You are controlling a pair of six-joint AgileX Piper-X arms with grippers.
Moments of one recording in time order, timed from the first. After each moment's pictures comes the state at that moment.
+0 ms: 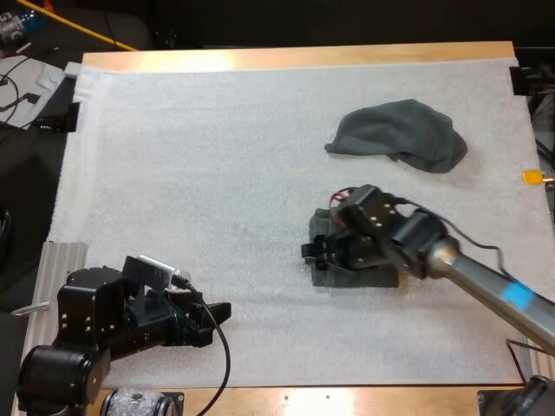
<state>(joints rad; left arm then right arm) -0.13 0.55 -0.76 1.23 0.65 -1.86 0.75 1.52 -1.00 0.68 -0.25 -1.15</state>
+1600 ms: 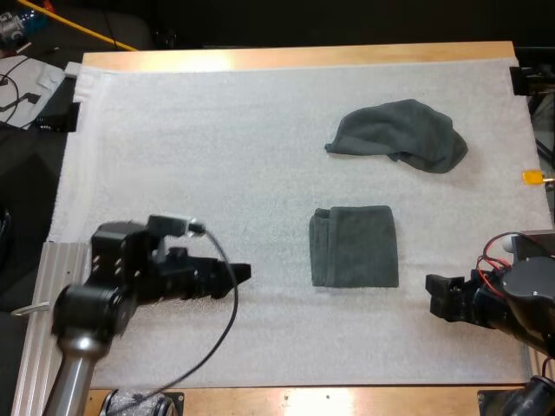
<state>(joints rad) -0.15 0.80 -0.71 0.94 0.71 -1.96 0.75 0.69 -1.01 1.25 0.10 -1.23</state>
